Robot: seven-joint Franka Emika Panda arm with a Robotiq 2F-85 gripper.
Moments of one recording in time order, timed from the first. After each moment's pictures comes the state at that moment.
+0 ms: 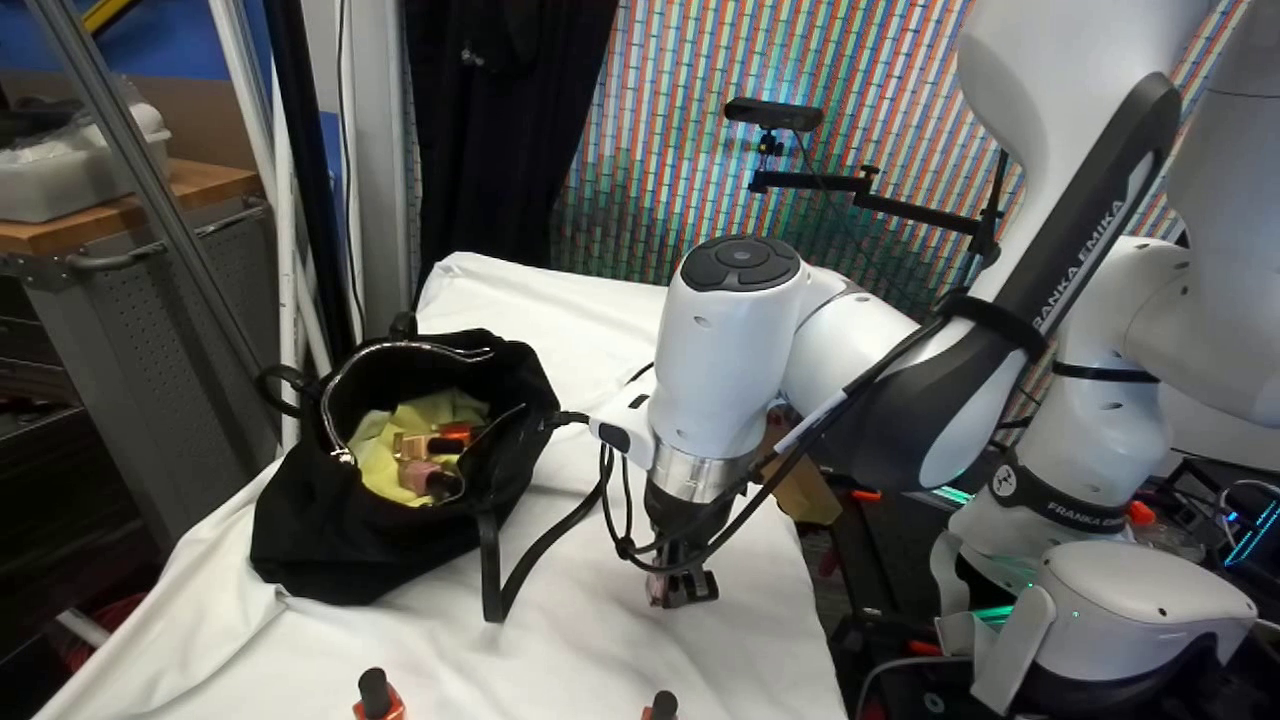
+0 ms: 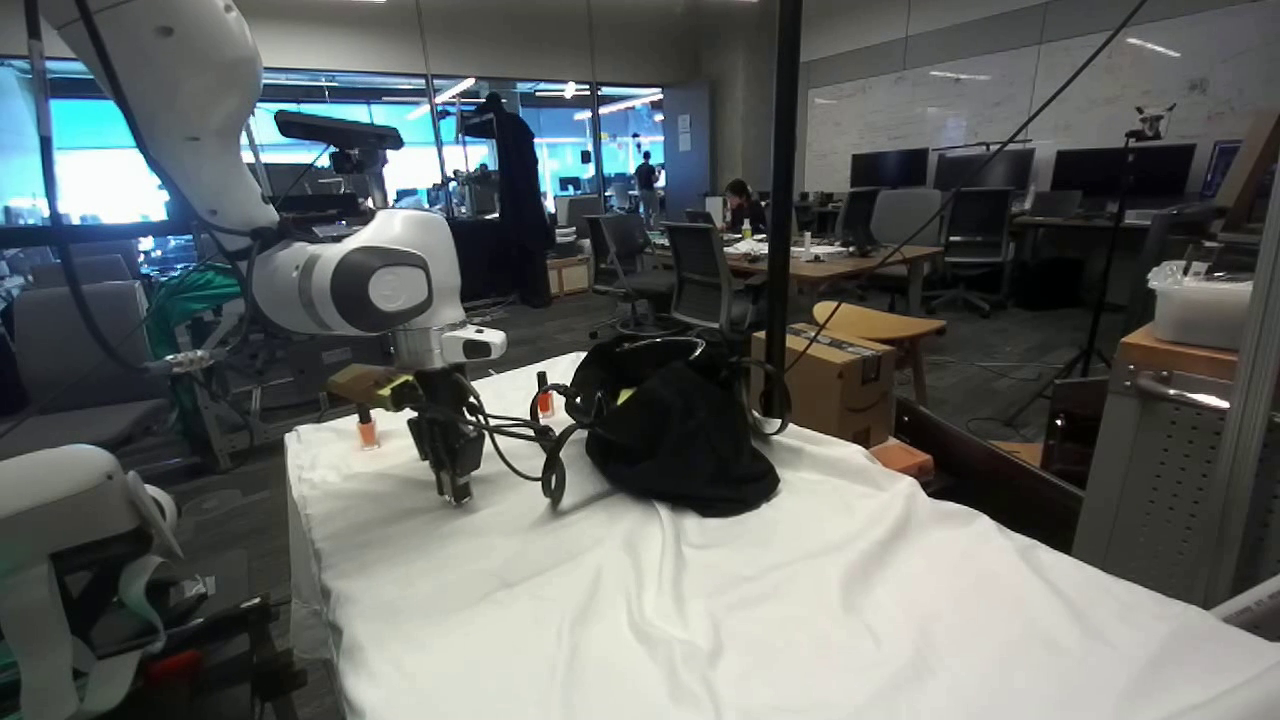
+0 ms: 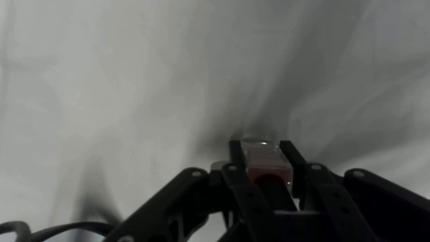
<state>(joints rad) 0.23 0.23 0.15 -2.46 -0.22 2.63 0.21</state>
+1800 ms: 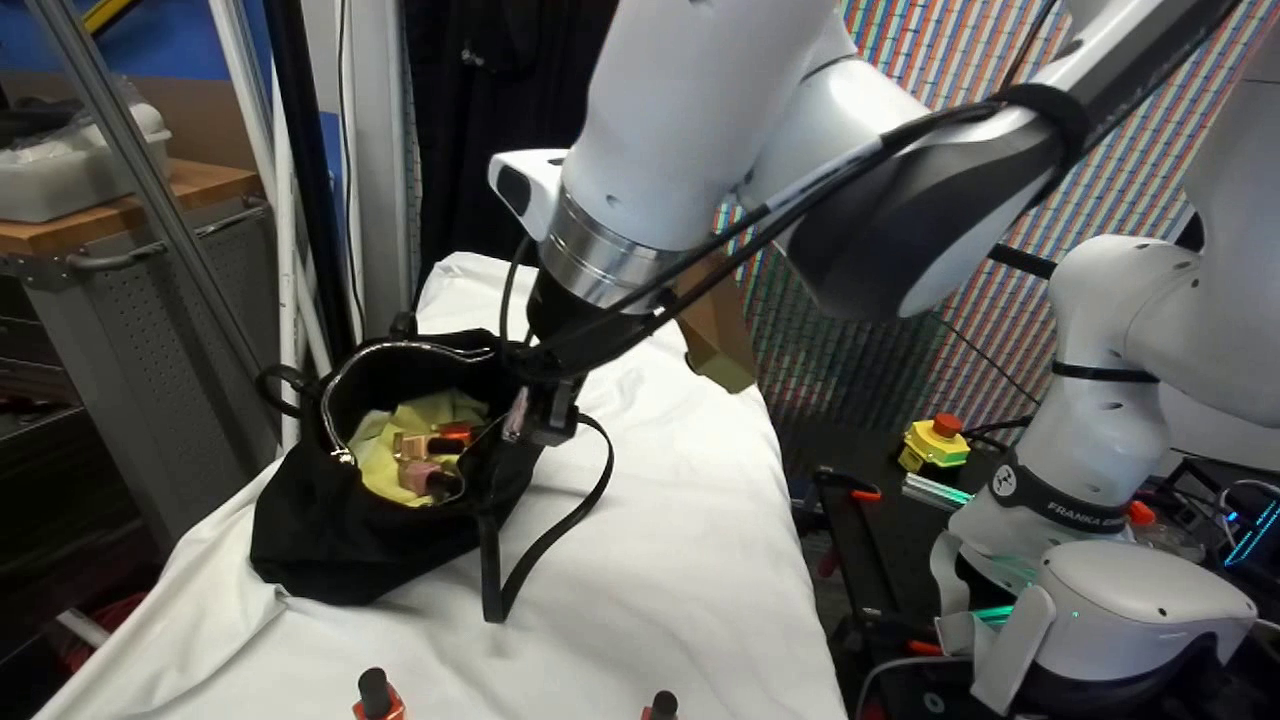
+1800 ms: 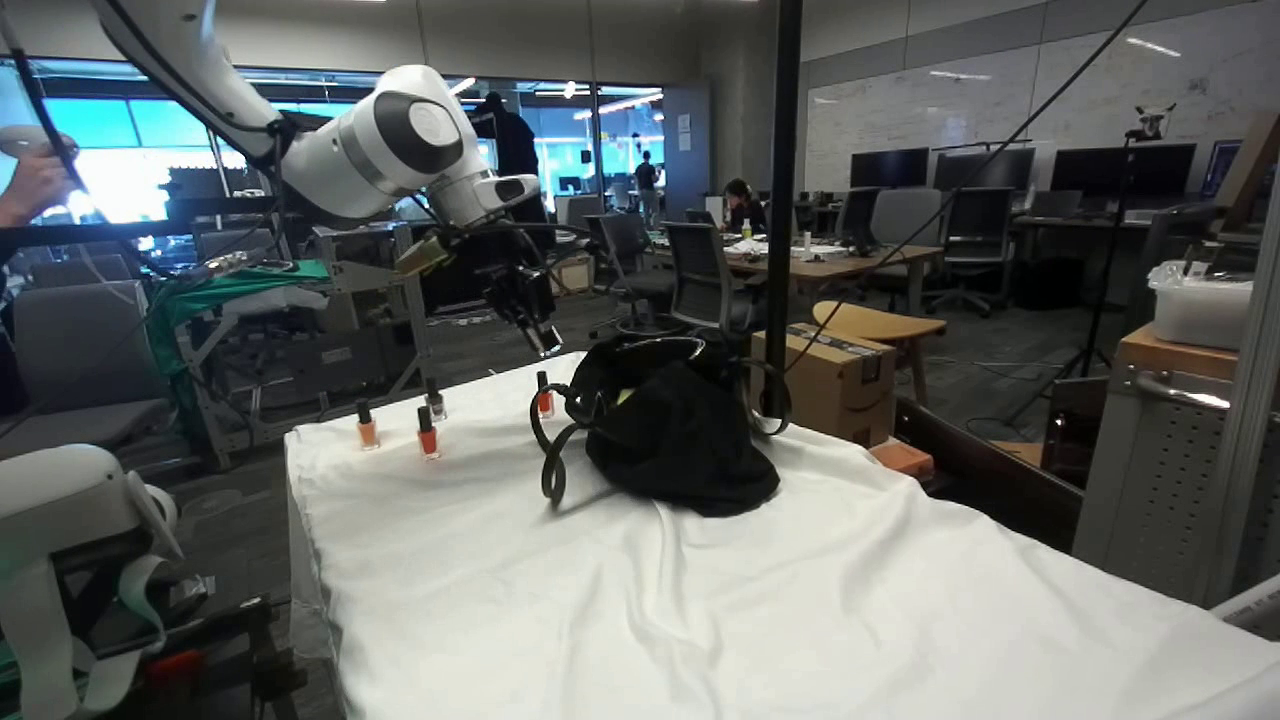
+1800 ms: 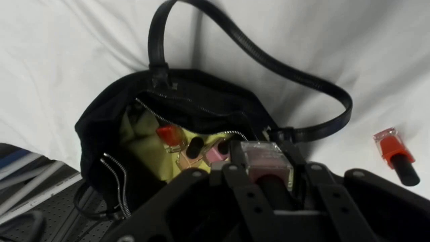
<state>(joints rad) 0.23 0.10 0.13 -2.17 -0.53 2.44 0.52</state>
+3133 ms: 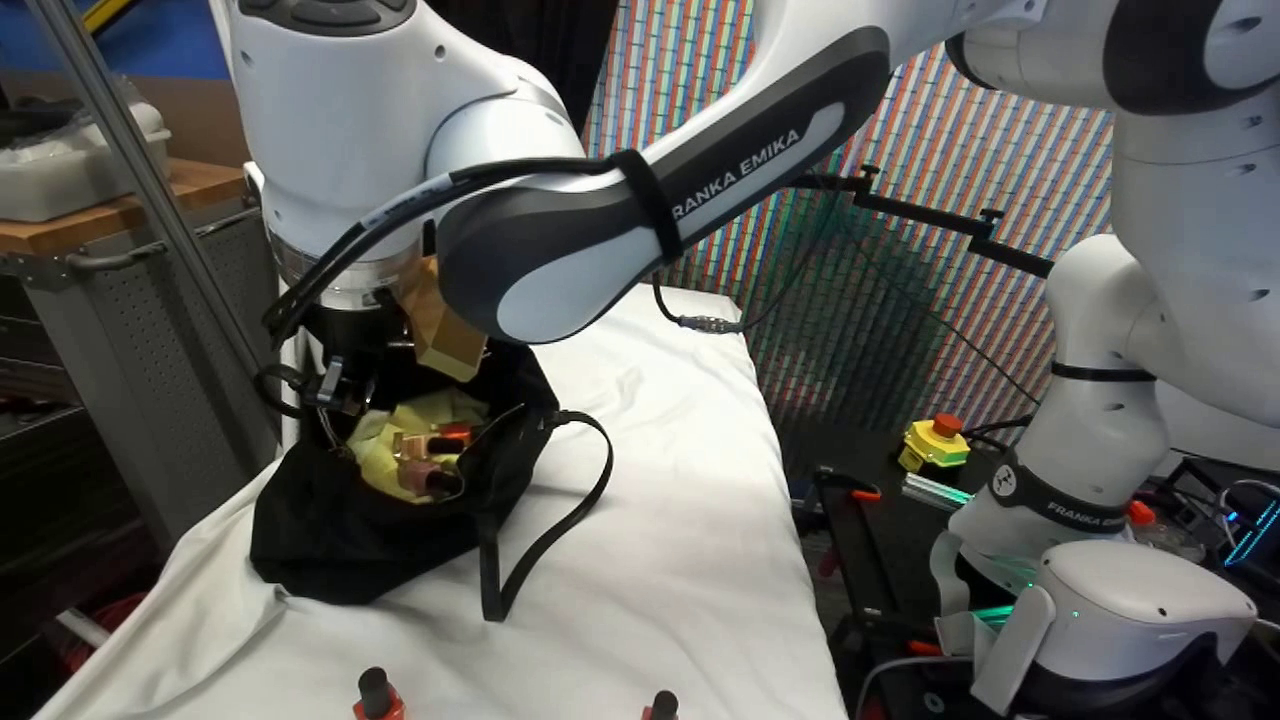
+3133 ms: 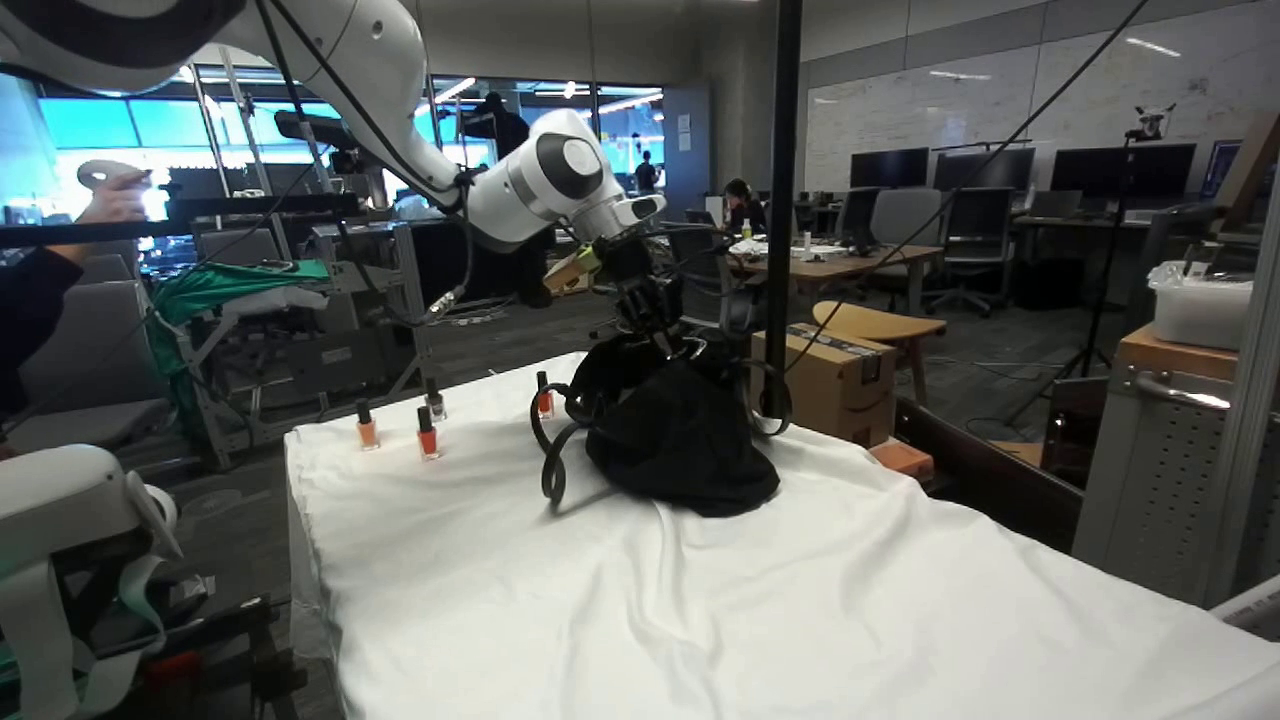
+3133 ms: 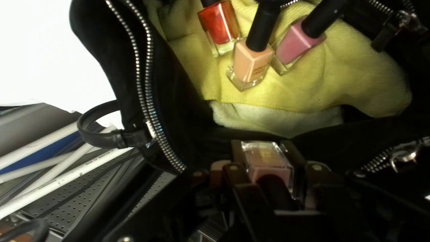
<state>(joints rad) 0.29 0.62 -0.03 -1.48 -0.53 2.26 0.42</state>
